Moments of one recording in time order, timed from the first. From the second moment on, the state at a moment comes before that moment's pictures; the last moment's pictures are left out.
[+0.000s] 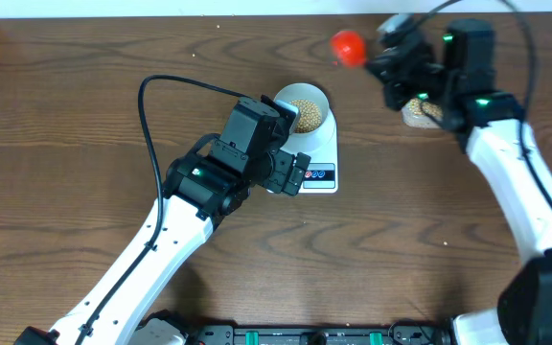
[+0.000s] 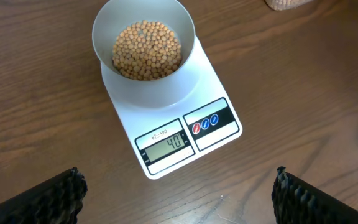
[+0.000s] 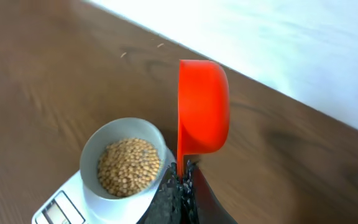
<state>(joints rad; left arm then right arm) -0.55 1.35 1.19 -0.73 0.05 -0.09 0.11 1.63 1.34 -0.29 -0.57 -0.26</state>
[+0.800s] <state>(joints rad) -0.55 1.35 1.19 -0.73 0.05 -0.09 -0.16 1.59 1.34 -0.62 -0.36 -0.04</state>
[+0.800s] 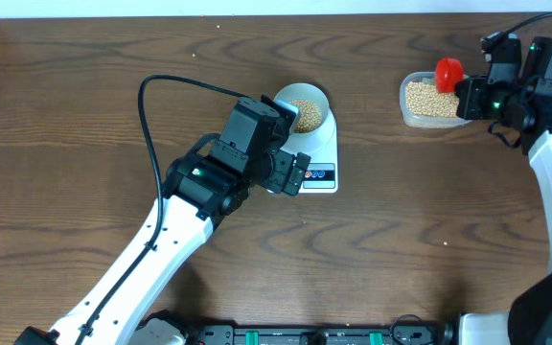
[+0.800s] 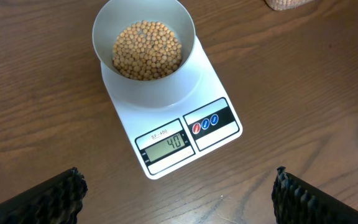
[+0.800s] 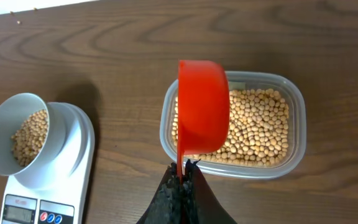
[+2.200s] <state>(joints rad) -0.55 1.35 1.19 -0.73 0.05 -0.09 -0.16 1.82 1.34 -0.59 -0.44 0.05</state>
